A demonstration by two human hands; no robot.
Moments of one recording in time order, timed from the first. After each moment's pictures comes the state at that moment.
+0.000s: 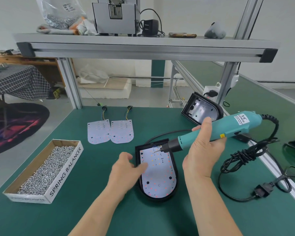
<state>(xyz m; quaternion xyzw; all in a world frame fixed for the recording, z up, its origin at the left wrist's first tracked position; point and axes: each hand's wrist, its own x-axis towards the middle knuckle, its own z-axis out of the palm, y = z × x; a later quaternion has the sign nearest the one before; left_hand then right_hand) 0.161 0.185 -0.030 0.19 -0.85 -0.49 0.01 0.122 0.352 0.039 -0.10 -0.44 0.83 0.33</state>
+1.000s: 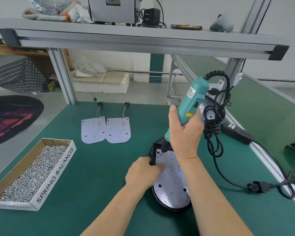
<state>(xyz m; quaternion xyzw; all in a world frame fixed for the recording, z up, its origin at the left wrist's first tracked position) 0.126 0.235 -0.037 0.16 -0.85 -0.49 -0.08 0.062 0.335 0.031 0.06 -0.69 0.59 0.41</state>
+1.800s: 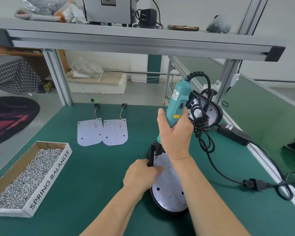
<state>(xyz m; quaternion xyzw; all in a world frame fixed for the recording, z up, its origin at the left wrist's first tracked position) 0.119 0.237 -0.039 0.16 -0.84 -0.51 -0.09 0.054 0.326 0.027 0.09 -0.73 0.54 0.41</state>
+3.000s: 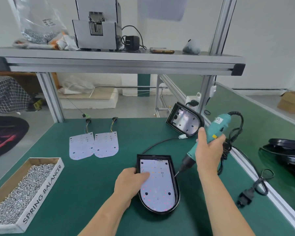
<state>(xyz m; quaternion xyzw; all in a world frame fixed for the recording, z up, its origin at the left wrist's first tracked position) 0.125 0.233 -0.039 0.17 -0.80 -0.57 -0.08 0.063 0.449 0.005 -0.17 -0.68 0.62 0.35</state>
